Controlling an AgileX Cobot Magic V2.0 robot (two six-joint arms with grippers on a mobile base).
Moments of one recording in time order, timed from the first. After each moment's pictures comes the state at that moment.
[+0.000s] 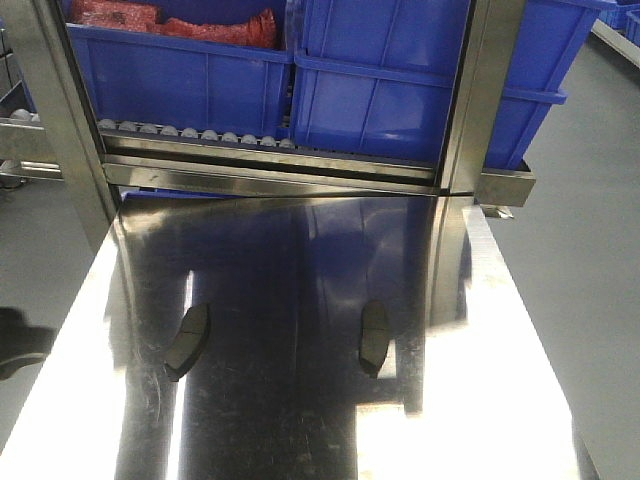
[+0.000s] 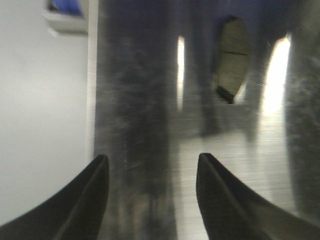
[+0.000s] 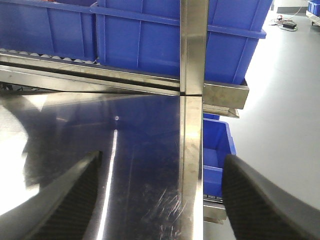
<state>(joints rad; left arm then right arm) -0.06 1.14 -0.83 -0.16 0.83 0.05 0.16 0.26 -0.39 -0.03 0.45 0.05</state>
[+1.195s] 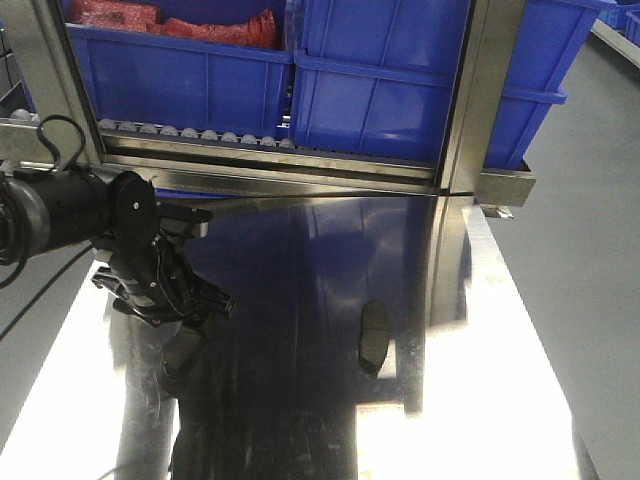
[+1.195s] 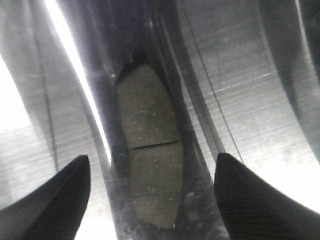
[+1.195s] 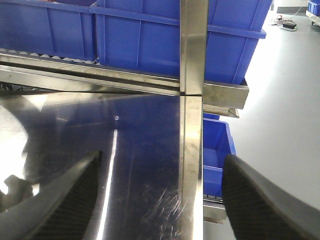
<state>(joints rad) -0.33 1.93 -1.38 -0.06 0.92 -0.01 0.16 0.26 -0.39 -0.03 0.45 0.05</state>
